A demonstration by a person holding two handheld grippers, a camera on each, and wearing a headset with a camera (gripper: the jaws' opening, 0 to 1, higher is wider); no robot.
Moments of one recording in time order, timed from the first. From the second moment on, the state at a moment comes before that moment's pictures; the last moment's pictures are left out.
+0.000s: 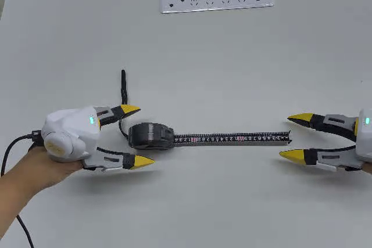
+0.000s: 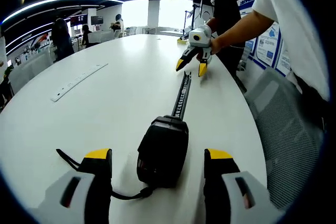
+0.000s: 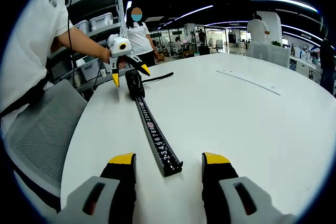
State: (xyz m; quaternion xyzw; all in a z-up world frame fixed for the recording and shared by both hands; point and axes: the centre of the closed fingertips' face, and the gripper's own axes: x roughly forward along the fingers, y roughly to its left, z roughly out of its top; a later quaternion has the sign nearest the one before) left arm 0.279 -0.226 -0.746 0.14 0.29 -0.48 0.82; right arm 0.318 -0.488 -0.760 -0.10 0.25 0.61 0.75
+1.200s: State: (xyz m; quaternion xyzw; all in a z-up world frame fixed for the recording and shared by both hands) left arm 0.267 -0.206 -0.727 0.08 0.28 -0.37 0.88; right arm 0.299 -0.487 -0.747 -0.10 0.26 0.52 0.81
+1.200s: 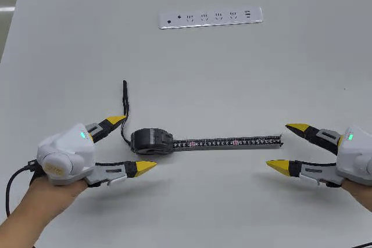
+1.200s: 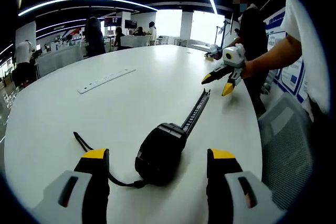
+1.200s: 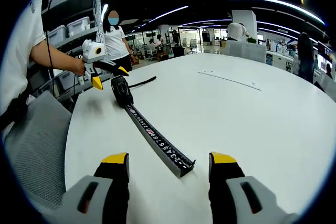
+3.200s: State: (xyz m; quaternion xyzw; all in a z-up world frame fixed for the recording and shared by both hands) left arm 0.199 -0.178 -0.716 0.02 0.28 -0.28 0.92; right arm 0.263 -0.497 -0.729 -0.06 0.24 0.46 0.85
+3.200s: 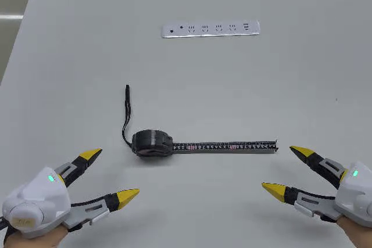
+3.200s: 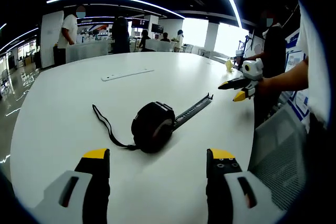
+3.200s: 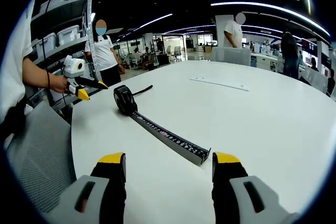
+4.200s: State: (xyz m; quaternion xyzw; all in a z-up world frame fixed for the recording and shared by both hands) left arm 0.194 -0.174 -0.716 0.02 0.27 -0.27 0.92; right arm 0.255 -0.489 -0.732 -0.06 0.24 0.47 0.84
